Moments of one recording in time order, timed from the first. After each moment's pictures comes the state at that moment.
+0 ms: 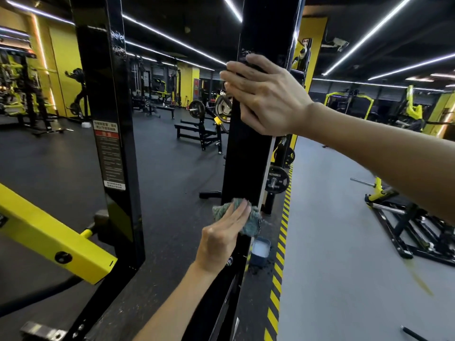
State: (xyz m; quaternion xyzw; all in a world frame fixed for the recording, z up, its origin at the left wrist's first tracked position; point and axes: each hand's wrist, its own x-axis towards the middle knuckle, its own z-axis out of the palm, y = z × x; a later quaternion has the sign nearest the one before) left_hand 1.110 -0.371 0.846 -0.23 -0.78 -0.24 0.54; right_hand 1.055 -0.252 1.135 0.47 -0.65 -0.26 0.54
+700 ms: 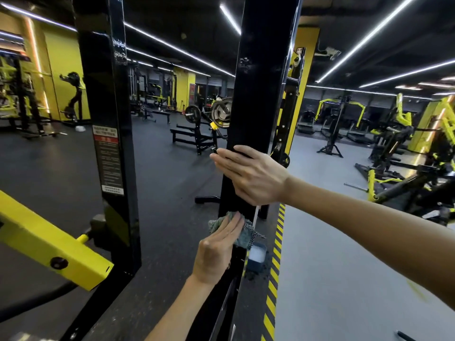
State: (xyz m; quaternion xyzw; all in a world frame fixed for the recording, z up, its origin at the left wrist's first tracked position) left_hand 1.115 -0.374 0.827 -0.23 -0.79 -0.27 0.49; right_hand 1.057 -0.248 1.022 0.47 -0.68 -0.34 0.45
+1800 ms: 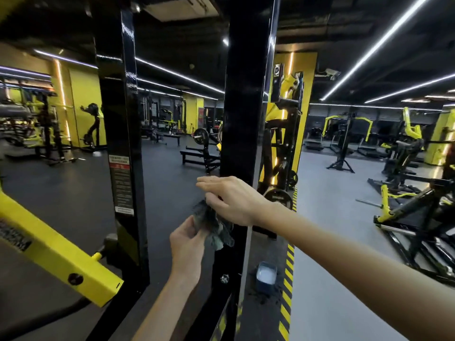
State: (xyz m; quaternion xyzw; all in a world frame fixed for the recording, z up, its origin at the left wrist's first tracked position) left_hand 1.180 -0.375 0.929 -0.01 -0.52 -0.80 0.31; right_hand 1.136 -0.271 1.045 0.50 -0.84 0.07 0.21
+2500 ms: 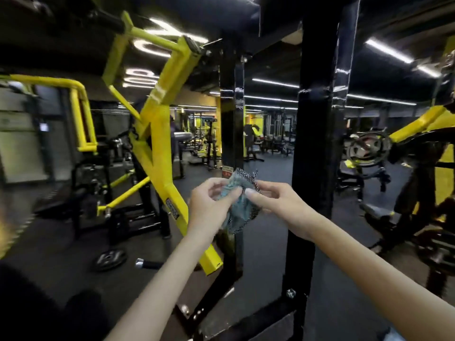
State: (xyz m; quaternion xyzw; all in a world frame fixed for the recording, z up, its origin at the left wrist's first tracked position) left_hand 1.277 -0.374 1.043 0.20 -0.70 -0.46 0.52; right_hand 1.147 -0.269 1.055 0.53 -0.58 0.58 -0.20
